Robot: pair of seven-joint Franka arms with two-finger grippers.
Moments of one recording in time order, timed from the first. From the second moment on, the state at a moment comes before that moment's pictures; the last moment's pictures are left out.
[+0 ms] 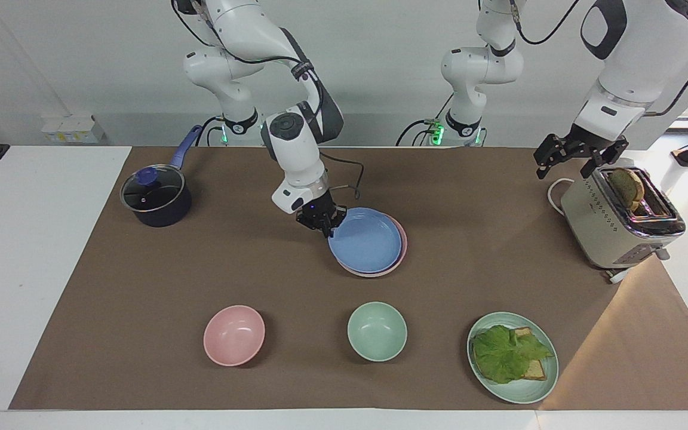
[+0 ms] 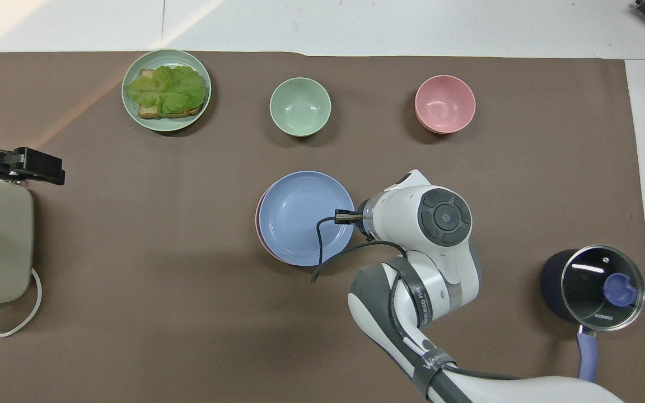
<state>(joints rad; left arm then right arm) -0.08 0.01 0.01 -1.58 0.00 1.60 -0.03 0.44 0.22 0.06 -2.06 0.19 2.47 0.41</state>
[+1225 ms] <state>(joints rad) -0.08 0.01 0.01 -1.58 0.00 1.60 -0.03 0.44 0.21 0.06 -2.05 0.19 2.47 0.43</state>
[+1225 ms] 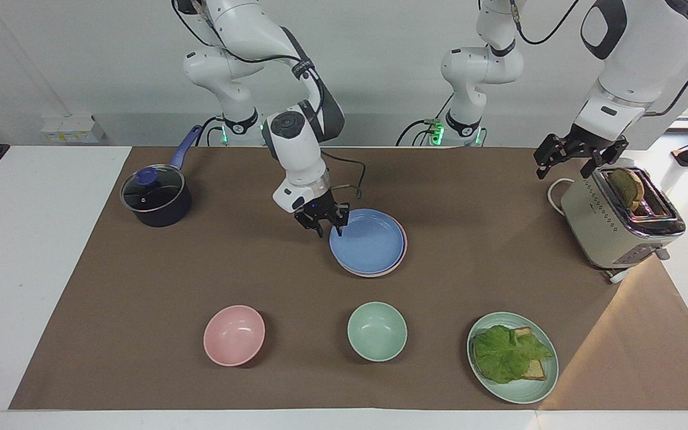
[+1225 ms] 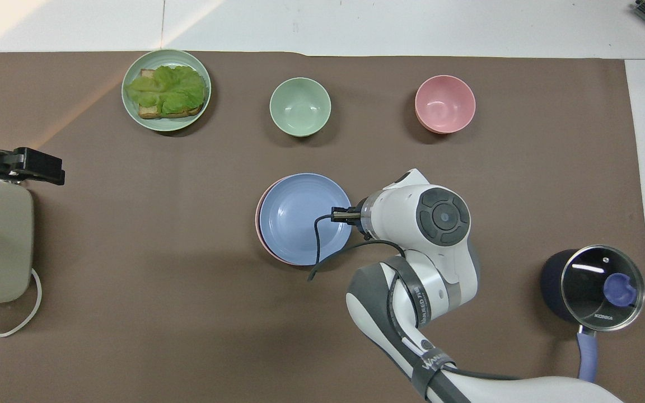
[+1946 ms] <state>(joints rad) -0.08 0.01 0.01 -1.58 0.00 1.60 -0.03 0.09 -0.05 0.04 -1.93 0.08 2.10 0.36</state>
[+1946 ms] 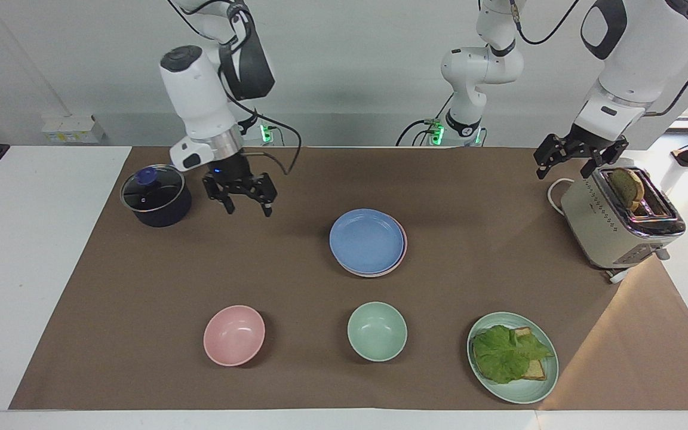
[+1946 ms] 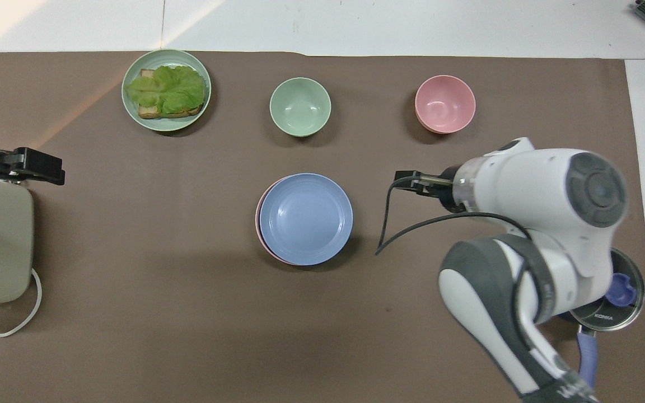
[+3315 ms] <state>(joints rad) -0.08 0.01 0.01 -1.58 0.00 1.60 -0.03 -0.03 0.04 0.06 -1.47 -0.03 1.49 0.20</state>
